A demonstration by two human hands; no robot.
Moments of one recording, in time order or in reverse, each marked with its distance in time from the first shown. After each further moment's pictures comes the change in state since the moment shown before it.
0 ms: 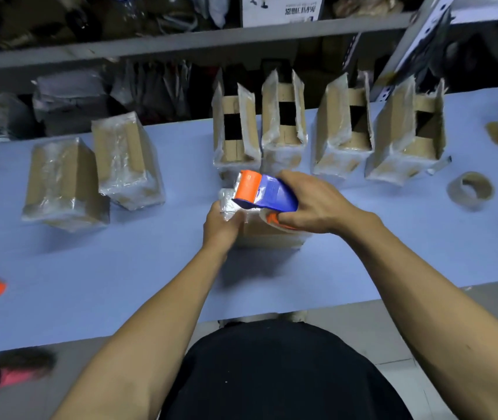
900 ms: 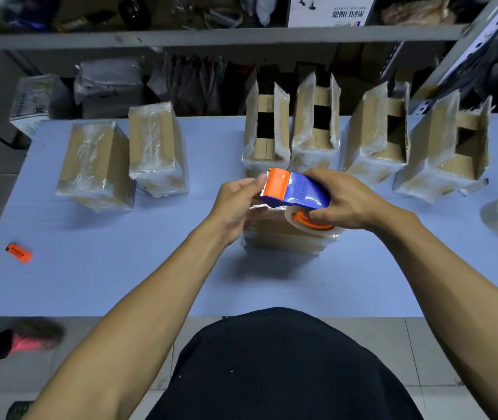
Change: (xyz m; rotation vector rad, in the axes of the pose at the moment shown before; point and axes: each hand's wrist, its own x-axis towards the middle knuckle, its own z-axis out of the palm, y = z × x) left_hand -0.008 0.050 -0.034 -0.338 -0.225 -0.001; right_hand 0.019 0.016 -0.005 0.057 -0.089 -0.122
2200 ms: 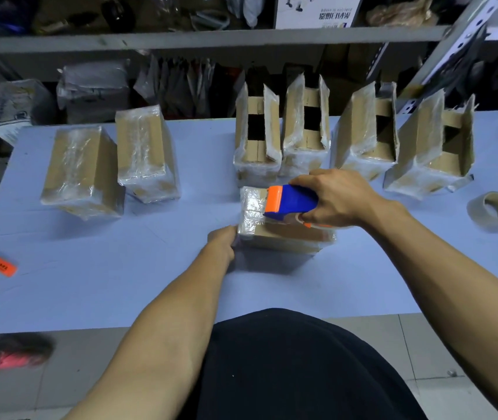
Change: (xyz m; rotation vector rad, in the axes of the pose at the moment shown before) left_hand 0.044 -0.089 -0.017 -0.046 0.406 -0.557; right_hand 0.010 -0.003 -0.001 -0.468 -0.028 0.006
